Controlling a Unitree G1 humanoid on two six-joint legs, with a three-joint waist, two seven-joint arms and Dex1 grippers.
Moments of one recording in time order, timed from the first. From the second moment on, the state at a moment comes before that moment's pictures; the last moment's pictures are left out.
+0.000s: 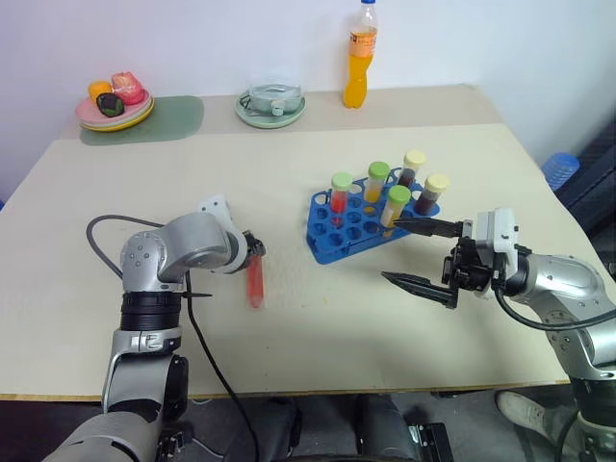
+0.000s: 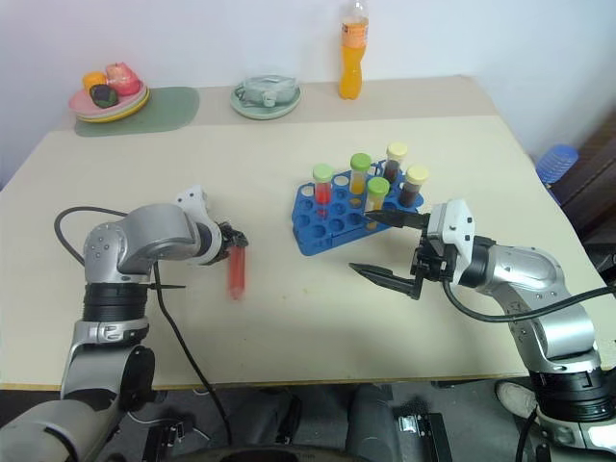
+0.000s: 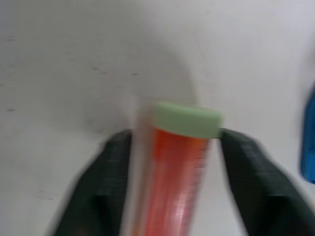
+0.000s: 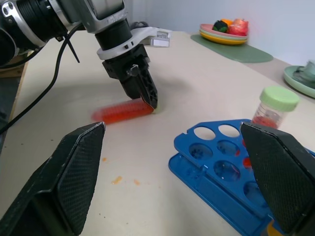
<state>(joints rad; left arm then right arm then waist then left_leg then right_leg) -0.66 0.32 0.13 0.07 -1.98 1.13 1.56 -0.17 -0.76 -0.13 -0.31 0.60 0.26 1.07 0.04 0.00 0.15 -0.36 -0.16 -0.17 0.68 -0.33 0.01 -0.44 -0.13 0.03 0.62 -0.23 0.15</state>
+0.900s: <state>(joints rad) -0.64 0.58 0.13 -0.17 -1.96 1.01 1.41 -0.30 -0.73 -0.10 -0.19 0.57 0.24 1.14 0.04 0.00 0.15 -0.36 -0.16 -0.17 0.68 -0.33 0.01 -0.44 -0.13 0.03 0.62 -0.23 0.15</state>
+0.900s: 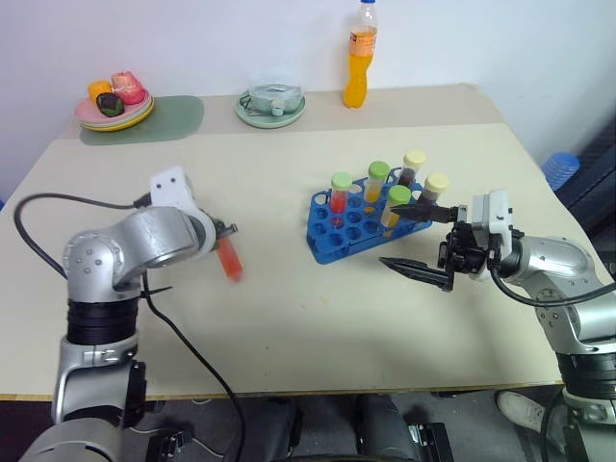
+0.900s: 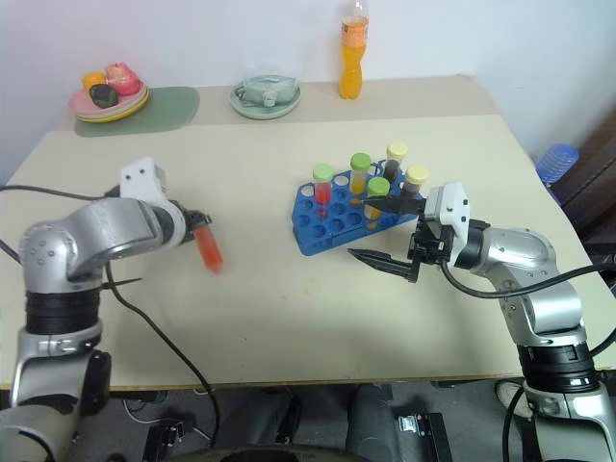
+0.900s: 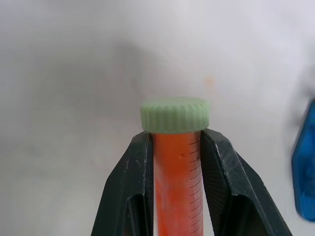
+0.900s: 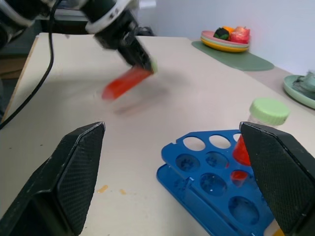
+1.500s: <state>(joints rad) -0.67 0.69 -0.14 -0.34 -0.74 0.70 0.44 -0.32 -0.73 -0.10 -0.17 0.56 0.24 1.12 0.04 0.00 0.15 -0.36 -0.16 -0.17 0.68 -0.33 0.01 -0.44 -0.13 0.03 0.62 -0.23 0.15</state>
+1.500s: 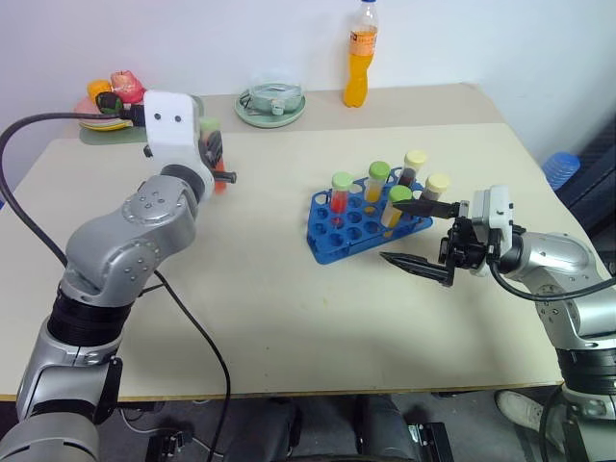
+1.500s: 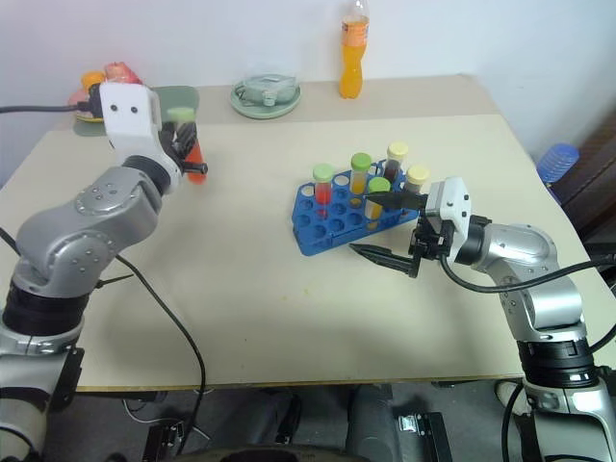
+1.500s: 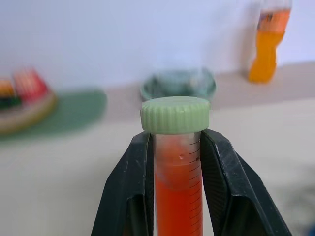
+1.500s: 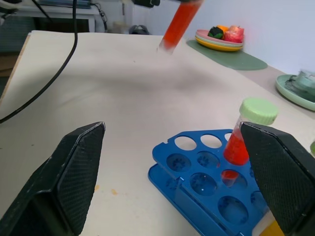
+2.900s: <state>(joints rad) -0.76 0.24 -0.04 0.43 -0.56 0.07 -0.99 0.14 -0.68 -0.27 -0.53 0.56 0.34 0.76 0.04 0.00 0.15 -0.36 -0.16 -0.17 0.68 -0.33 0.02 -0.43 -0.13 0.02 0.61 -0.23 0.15</state>
